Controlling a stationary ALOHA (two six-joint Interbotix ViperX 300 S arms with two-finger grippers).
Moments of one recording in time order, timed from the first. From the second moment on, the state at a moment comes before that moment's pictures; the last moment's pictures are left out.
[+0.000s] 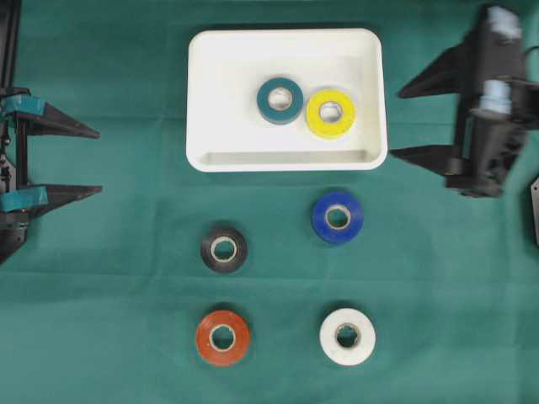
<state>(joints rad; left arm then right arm) 0.12 -1.08 1.23 0.00 0.23 0.04 -0.08 -0.61 0.65 -0.20 0.65 0.33</state>
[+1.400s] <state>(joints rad) 0.12 -1.08 1.23 0.00 0.23 0.04 -0.09 -0.98 1.12 -0.21 0.37 0.36</state>
